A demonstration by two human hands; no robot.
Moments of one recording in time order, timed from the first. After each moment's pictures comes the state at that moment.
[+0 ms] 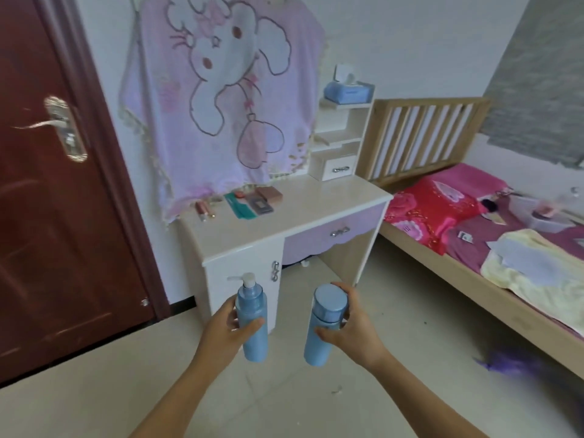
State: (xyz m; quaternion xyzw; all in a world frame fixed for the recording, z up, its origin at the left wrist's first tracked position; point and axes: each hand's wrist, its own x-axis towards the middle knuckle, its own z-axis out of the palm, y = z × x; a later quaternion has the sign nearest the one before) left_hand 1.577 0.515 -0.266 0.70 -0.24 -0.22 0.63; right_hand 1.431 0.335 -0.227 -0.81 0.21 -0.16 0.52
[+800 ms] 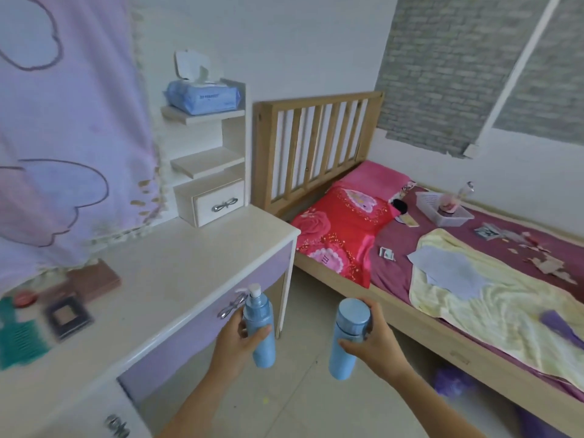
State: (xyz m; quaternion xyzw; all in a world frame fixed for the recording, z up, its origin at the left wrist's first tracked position) left_hand 1.688 0.020 -0.280 0.66 -0.33 -0.31 0.60; right_hand 1.480 -0.105 -0.250 -0.75 0.39 -0.26 0.47
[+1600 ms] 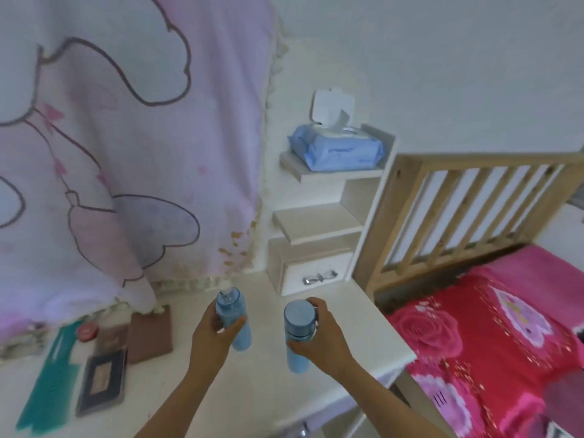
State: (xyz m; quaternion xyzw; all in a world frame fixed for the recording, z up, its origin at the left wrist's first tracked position) left_hand 1.959 -0.082 -0.282 0.77 -0.10 -0.02 0.63; right_hand 1.867 -0.255 -0.249 -0.86 0.14 -0.11 0.47
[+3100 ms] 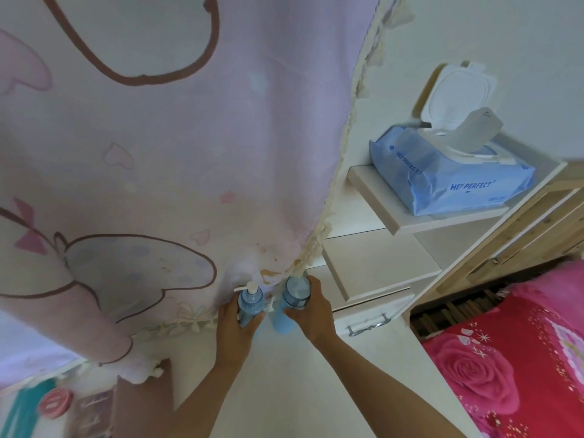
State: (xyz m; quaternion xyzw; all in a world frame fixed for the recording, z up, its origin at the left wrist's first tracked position) left_hand 2.156 -0.137 -0.362 0.77 -0.08 0.00 0.64; right_hand 2.109 -0.273 -0.285 -0.86 0.24 -0.07 0.44
